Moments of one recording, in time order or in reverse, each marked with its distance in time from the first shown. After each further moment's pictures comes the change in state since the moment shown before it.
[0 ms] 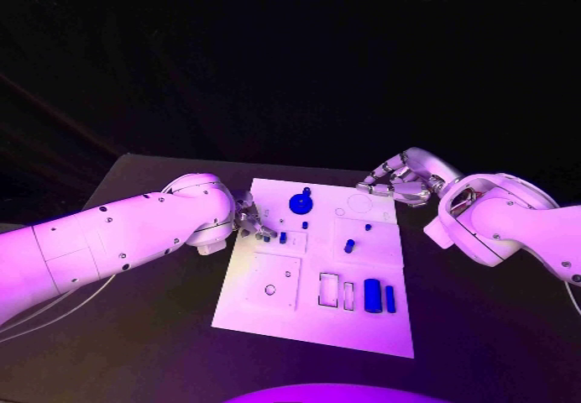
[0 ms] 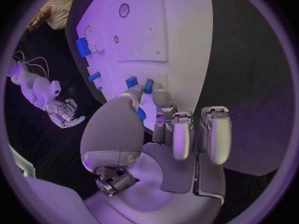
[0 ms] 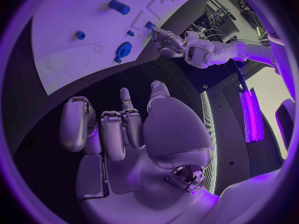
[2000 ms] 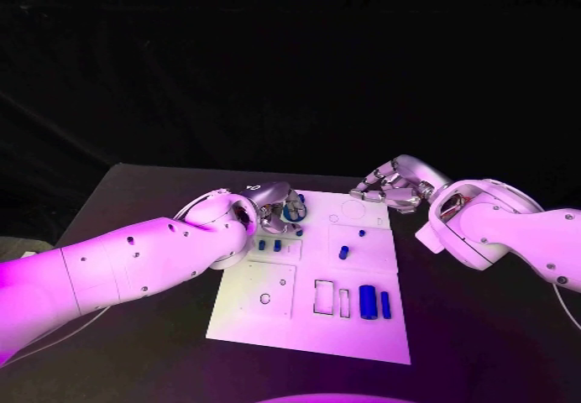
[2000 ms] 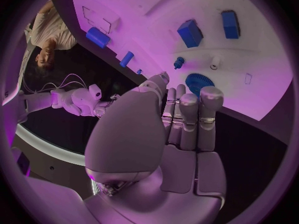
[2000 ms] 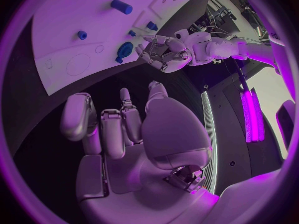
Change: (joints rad) left arm -0.045 0.086 -0.015 -0.033 -0.279 -0.358 0.532; left_hand 0.473 -0.069 0.097 -0.030 0.000 -0.143 0.121 -0.295 -0.470 -0.430 0.151 -0.486 -0.465 -0.190 0.120 -0.422 -0.338 0.124 -0.250 0.095 -0.456 -0.161; right arm -0.003 0.007 -0.001 -0.011 0.001 -0.003 0.002; right_hand 0.024 0.021 0.000 -0.006 0.027 -0.007 0.000 0.004 0.000 -0.059 0.001 -0.066 0.001 0.000 0.000 -0.054 0.000 0.021 -0.034 -0.002 -0.096 0.000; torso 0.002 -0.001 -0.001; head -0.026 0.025
